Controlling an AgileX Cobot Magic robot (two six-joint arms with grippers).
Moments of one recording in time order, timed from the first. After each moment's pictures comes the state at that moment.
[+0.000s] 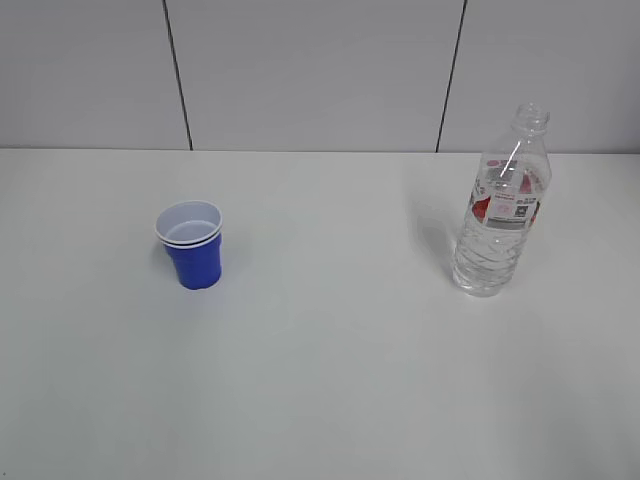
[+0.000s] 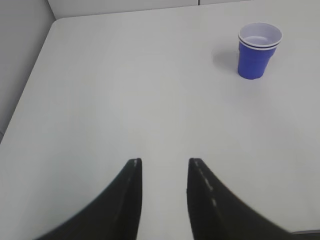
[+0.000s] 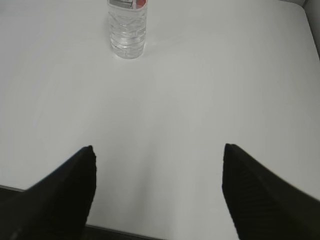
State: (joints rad) left arm 0.00 0.02 -0.53 -0.03 1.10 0.07; right arm 0.06 -0.02 -0.50 -0.04 1.15 -0.19
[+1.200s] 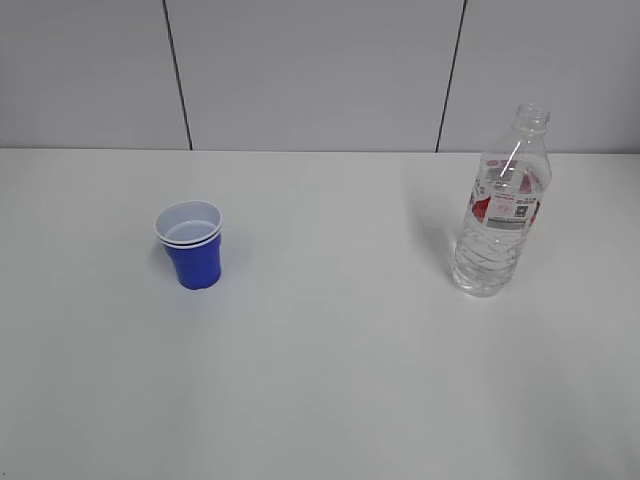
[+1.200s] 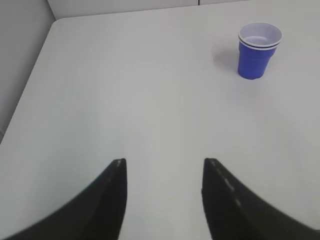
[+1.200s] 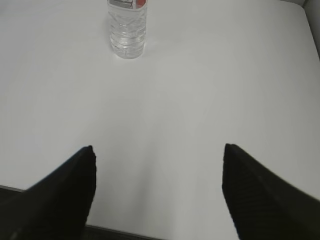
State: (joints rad) left arm 0.00 0.02 -0.53 -0.03 1.10 0.07; right arm 0.06 -0.02 -0.50 -0.04 1.15 -0.19
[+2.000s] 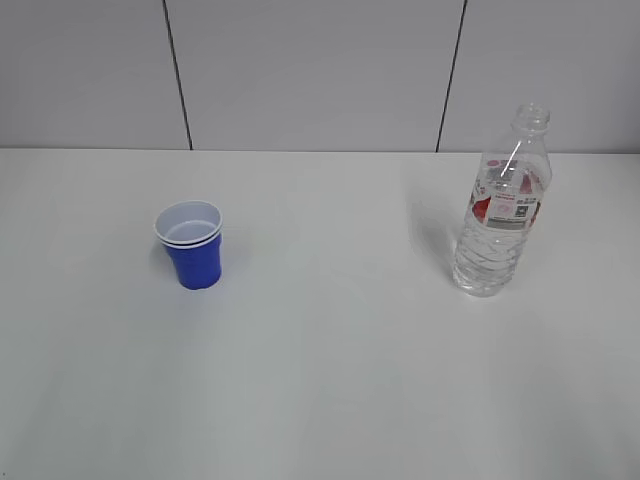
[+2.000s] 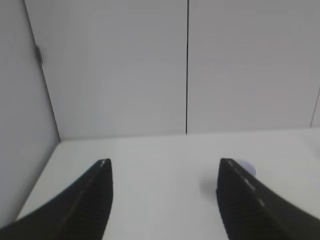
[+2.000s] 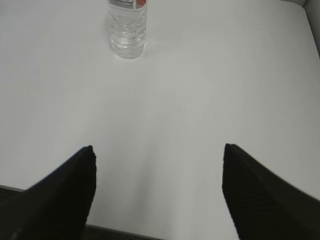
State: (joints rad) left arm 0.00 0.02 -0.59 -0.11 0.67 0.07; right arm 0.06 -0.02 -0.50 -0.04 1.15 -0.19
